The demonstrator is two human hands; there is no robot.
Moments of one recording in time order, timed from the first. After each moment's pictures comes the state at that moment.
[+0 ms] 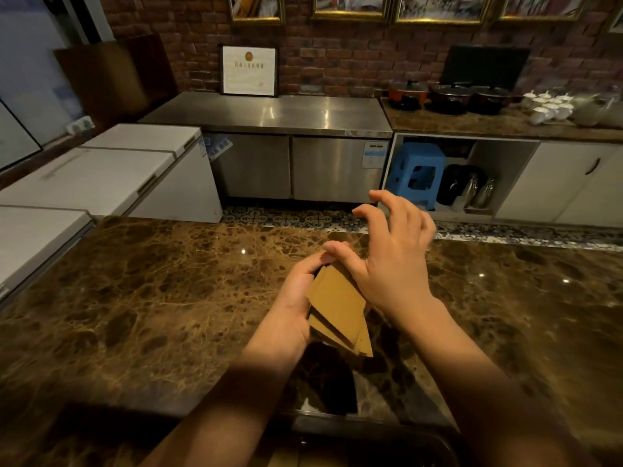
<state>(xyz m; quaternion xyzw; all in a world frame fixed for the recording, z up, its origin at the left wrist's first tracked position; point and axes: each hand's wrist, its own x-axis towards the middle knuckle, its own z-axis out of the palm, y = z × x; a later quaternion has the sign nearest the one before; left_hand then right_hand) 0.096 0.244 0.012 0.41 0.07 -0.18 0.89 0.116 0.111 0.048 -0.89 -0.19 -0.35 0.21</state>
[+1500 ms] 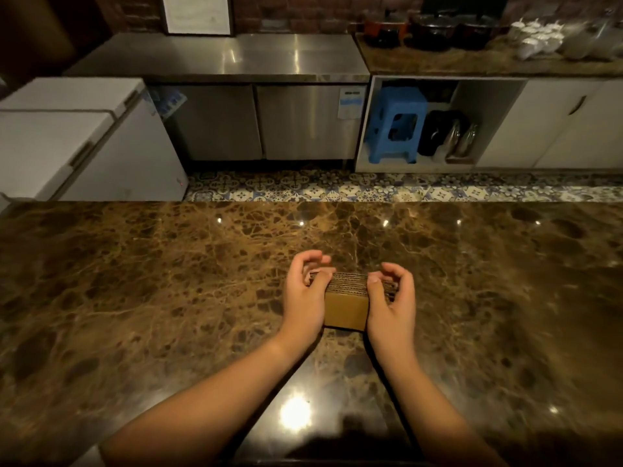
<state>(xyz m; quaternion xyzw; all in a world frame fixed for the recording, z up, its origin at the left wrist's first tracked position) 0.147 0.195 -0.108 0.64 0.09 0.09 0.76 0.128 0.072 -0.118 -0.73 0.10 -0.18 0.66</state>
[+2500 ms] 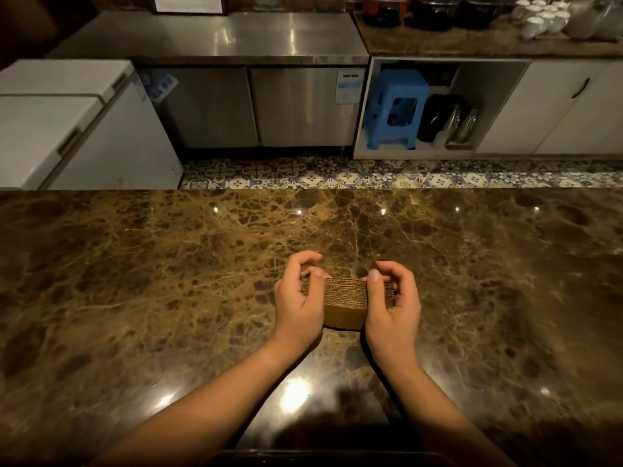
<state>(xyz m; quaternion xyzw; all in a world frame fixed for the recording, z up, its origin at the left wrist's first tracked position) 0.129 0.208 -0.117 0.74 -0.02 0.20 0.64 0.115 0.077 -0.119 -0.74 0.04 -0.21 0.64</state>
